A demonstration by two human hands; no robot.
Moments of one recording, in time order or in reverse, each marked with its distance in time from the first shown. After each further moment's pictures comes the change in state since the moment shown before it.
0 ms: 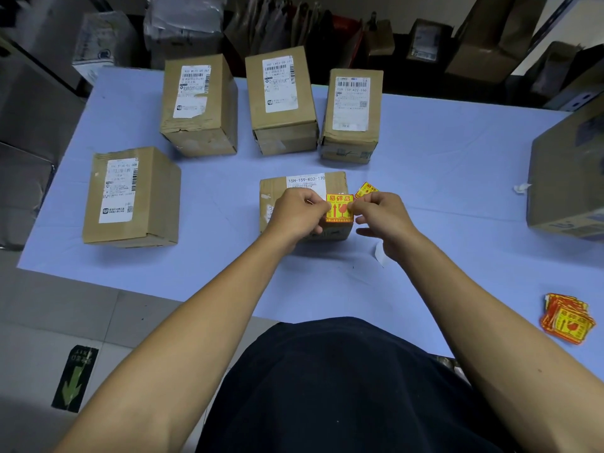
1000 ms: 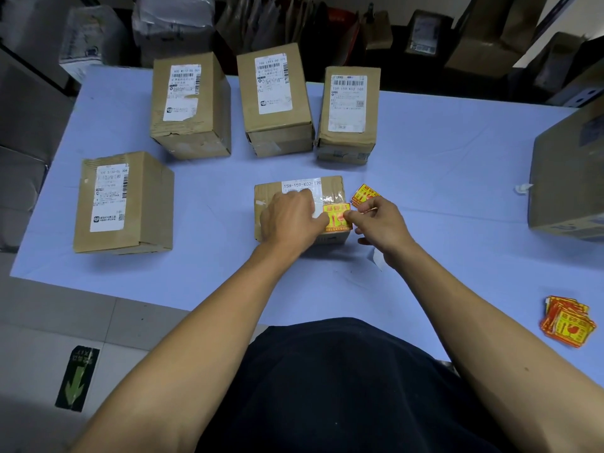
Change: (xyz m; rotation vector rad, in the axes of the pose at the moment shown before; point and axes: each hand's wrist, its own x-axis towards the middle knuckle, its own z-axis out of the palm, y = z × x) left_hand 0.015 -0.006 0.005 0.762 0.188 0.278; right_hand 0.031 0.028 -0.004 -0.129 0.026 -0.025
